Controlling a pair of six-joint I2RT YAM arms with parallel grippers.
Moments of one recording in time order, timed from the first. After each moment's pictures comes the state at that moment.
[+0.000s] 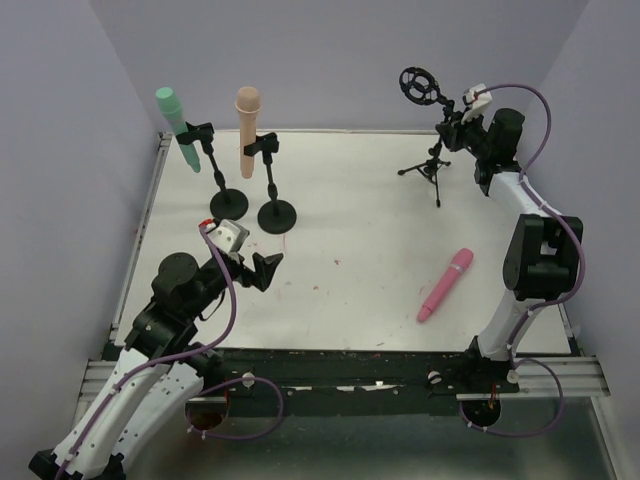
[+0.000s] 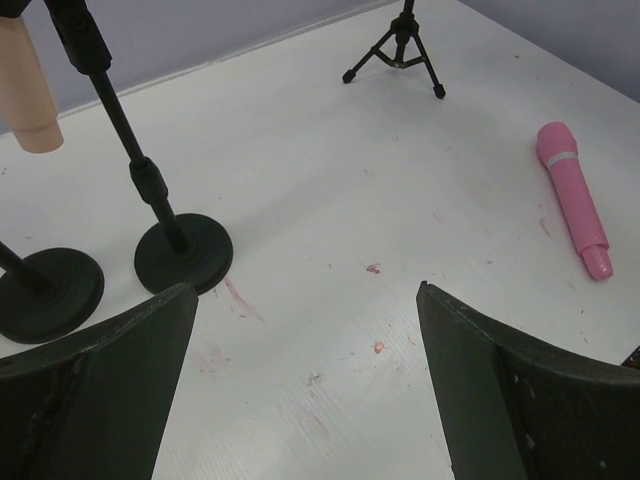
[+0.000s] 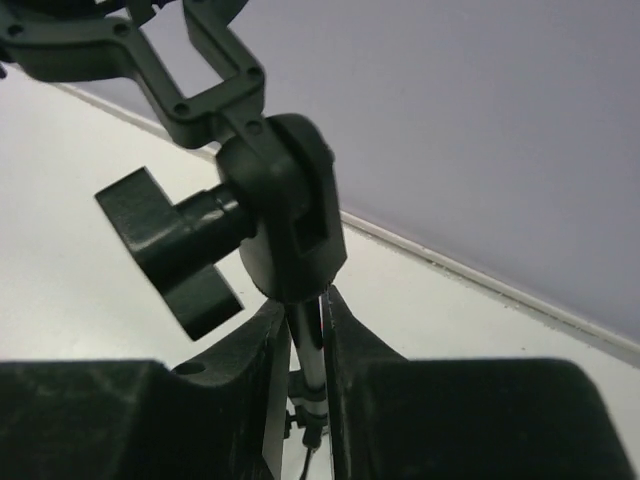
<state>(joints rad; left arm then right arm) -0.52 0.46 0.65 -0.28 0.13 -0.02 -0.06 1.86 1.41 0.35 -0.55 -0.16</state>
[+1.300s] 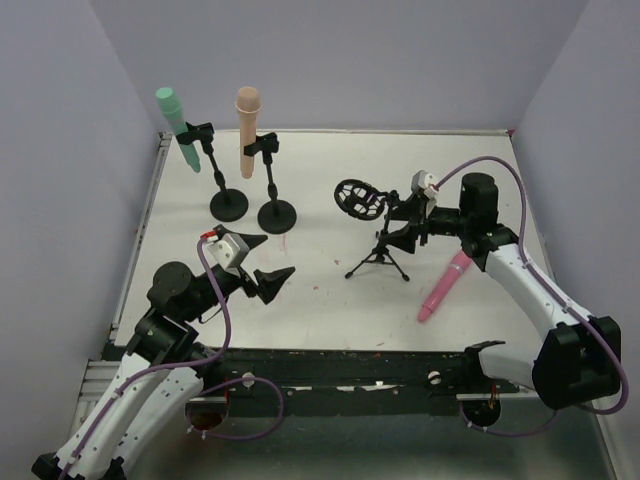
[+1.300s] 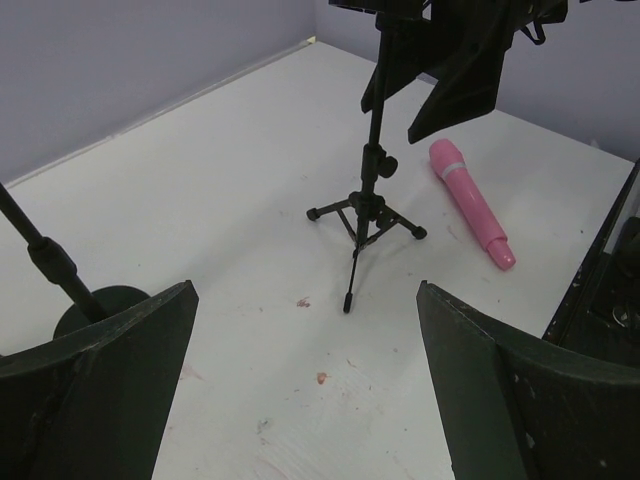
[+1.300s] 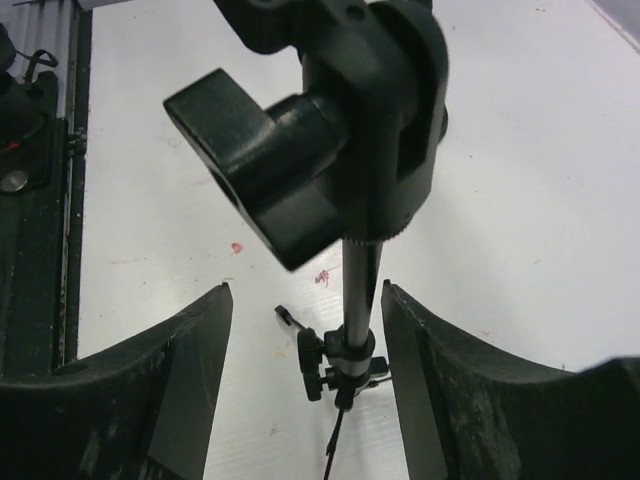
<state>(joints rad) -0.52 0.41 0.58 -0.14 0.38 -0.04 0.21 1.22 0.83 -0.01 -1.07 -0.36</state>
